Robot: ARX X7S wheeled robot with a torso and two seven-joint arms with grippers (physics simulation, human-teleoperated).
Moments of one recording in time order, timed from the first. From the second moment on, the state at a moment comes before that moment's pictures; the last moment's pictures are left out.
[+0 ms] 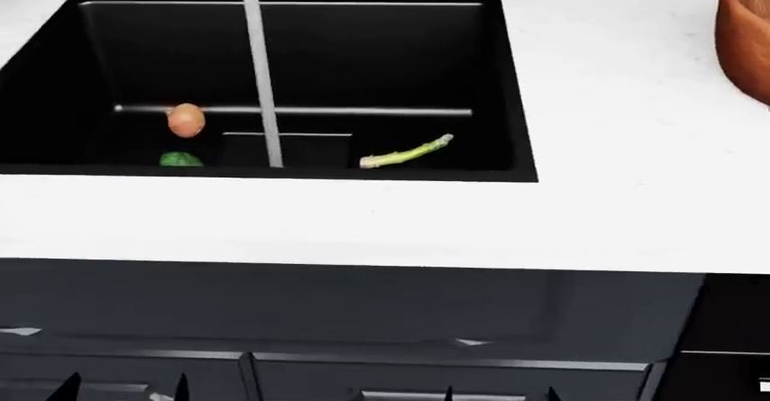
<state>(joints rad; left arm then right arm) -0.01 -0.06 0.06 0.00 -0.07 -0.02 -0.08 0.00 0.07 -0.08 0.00 0.07 -0.01 0.06</state>
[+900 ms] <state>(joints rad) -0.02 -0.12 0.12 0.00 -0.12 -0.03 -0.14 0.01 0.12 -0.14 0.01 0.08 0.00 0.13</state>
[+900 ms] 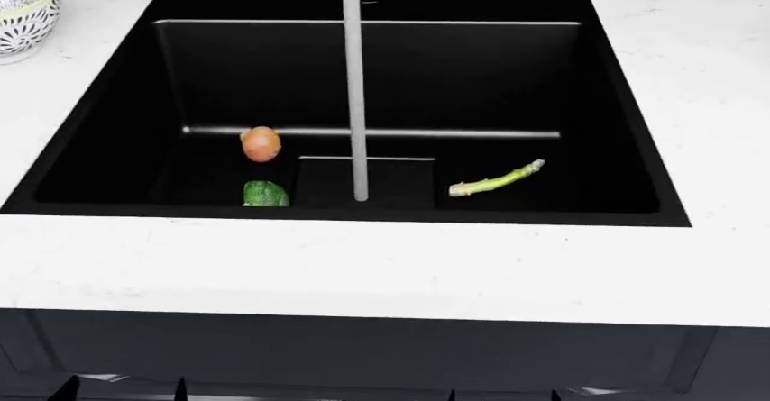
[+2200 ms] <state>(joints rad) -0.02 -0.16 0.16 0.02 -0.17 -0.02 -0.20 0.02 0.16 -0.19 0.01 0.12 0.02 0.19</state>
